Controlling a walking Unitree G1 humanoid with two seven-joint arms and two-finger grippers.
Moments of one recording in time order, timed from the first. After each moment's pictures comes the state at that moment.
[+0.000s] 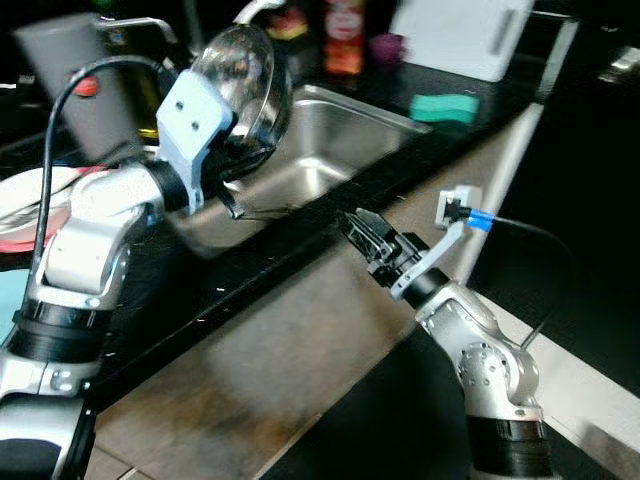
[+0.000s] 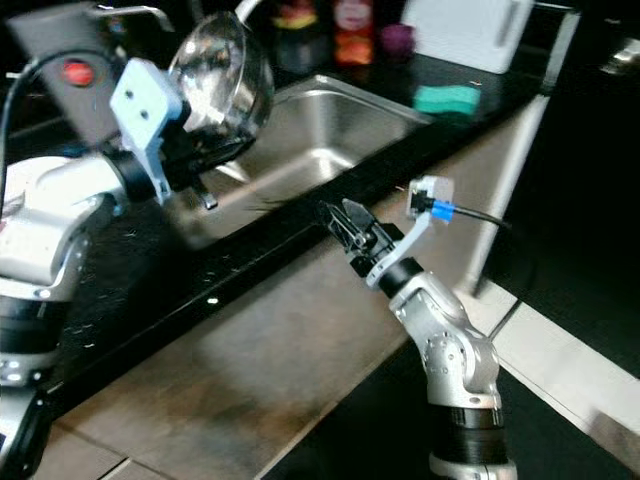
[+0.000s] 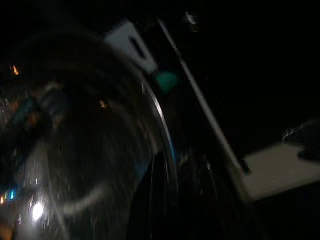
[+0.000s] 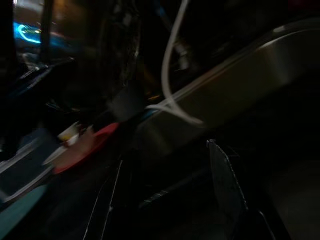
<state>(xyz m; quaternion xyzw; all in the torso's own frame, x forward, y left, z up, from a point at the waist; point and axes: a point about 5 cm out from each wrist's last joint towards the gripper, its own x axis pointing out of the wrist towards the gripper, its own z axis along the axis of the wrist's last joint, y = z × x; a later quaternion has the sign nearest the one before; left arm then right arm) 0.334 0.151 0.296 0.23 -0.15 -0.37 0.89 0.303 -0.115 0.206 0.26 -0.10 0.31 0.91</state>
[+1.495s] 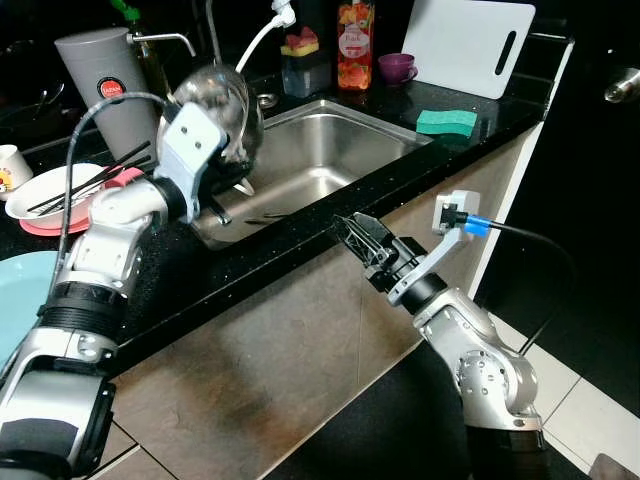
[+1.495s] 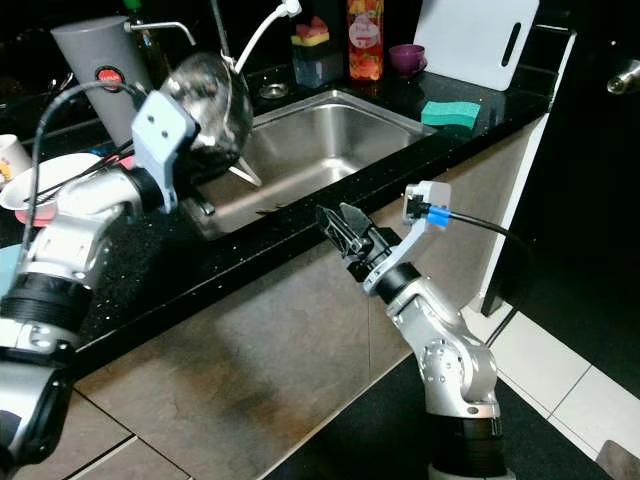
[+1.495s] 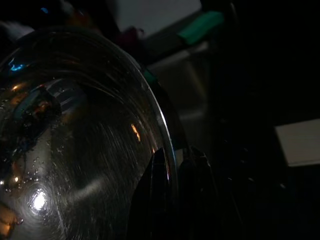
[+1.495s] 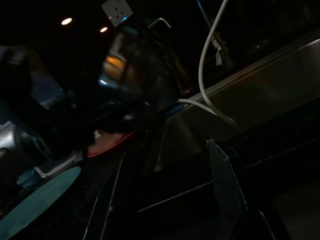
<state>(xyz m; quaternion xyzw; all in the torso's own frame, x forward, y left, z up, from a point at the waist) 0.377 0.175 0.245 0.21 -0.08 -0.33 0.92 0.296 -0.113 0.208 0.25 -0.11 0.31 0.91</state>
